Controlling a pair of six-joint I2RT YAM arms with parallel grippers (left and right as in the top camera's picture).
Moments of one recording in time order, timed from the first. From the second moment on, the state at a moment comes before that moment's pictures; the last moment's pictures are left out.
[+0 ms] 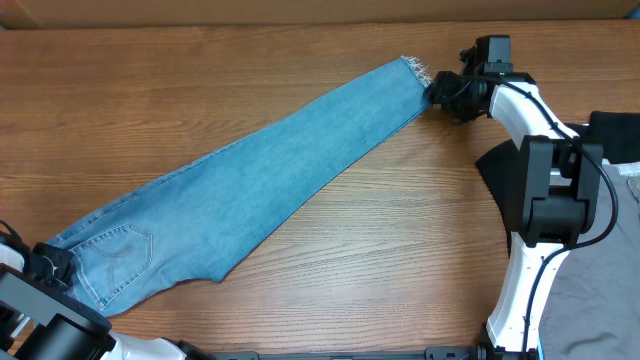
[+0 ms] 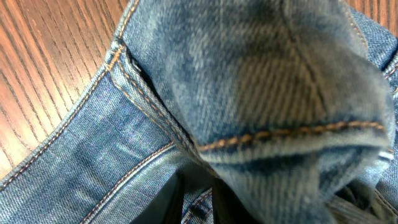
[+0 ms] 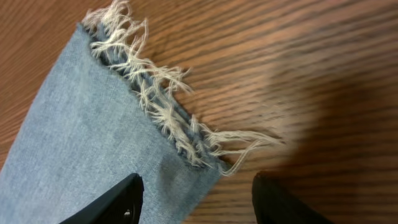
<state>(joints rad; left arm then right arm) 0.98 1.75 1.03 -0.71 -0.08 -0.30 -0.04 2.31 1.73 -0.49 -0.33 0.38</state>
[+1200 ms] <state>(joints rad) 0.98 1.75 1.03 -0.73 -0.01 -0.26 -0.09 2.36 1.75 -0.46 -0.55 0.47</state>
